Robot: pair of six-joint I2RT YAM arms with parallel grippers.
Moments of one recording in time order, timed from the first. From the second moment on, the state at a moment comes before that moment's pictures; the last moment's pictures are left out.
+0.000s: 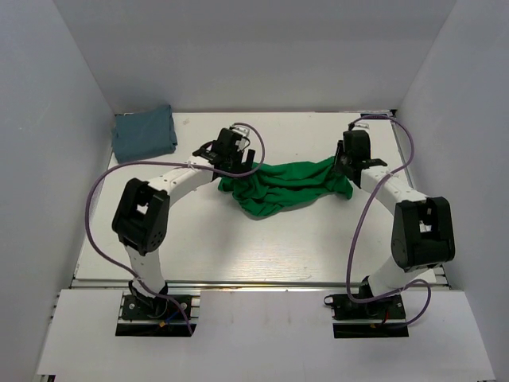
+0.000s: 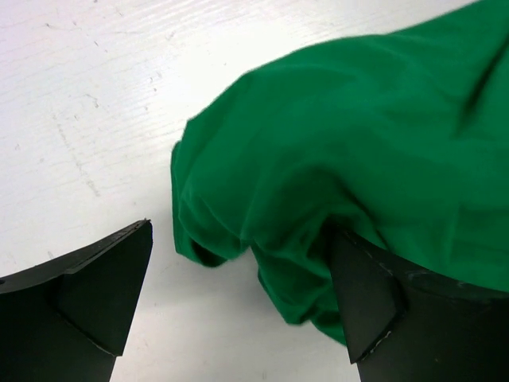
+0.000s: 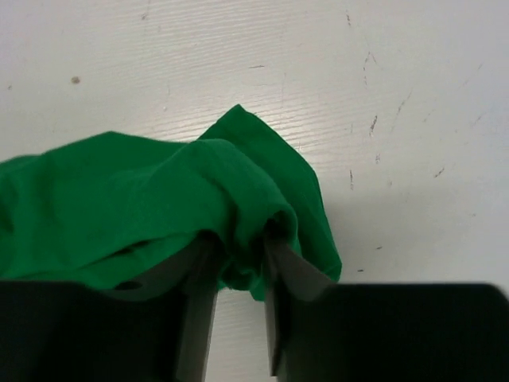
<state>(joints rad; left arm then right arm) -0.53 1.88 1.40 -0.36 -0.19 -0.13 0.20 1.59 1.05 -0.16 0.20 0.27</state>
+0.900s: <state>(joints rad) -0.63 1.68 1.02 -0.31 0.18 -0.19 0.14 1.43 0.93 -0.33 0.20 0.23</state>
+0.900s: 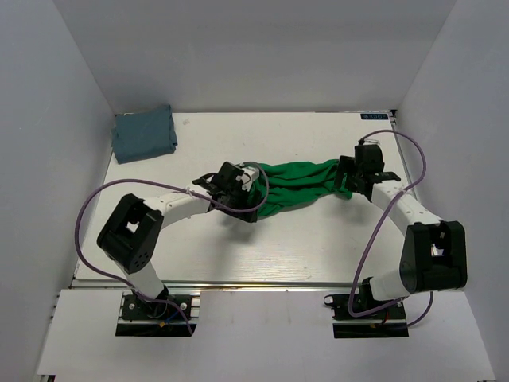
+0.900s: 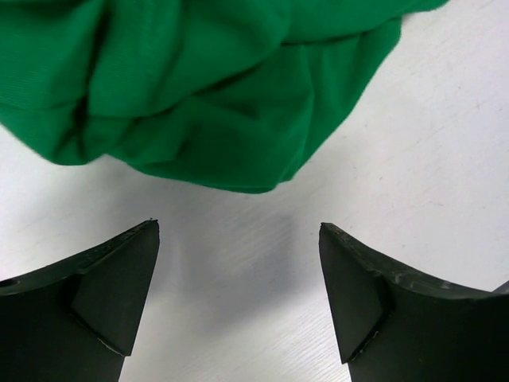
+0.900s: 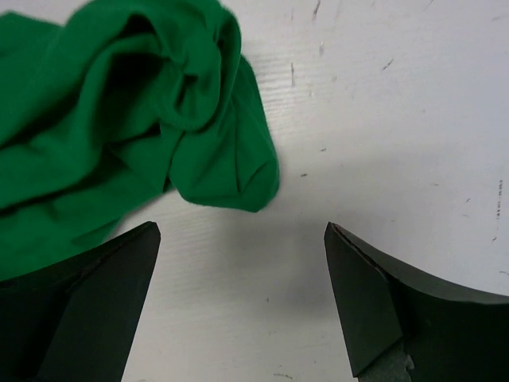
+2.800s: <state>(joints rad) -0.64 1.09 1.30 -0.29 -0.27 -0.08 0.13 1.00 1.29 -0.52 0.26 0.26</state>
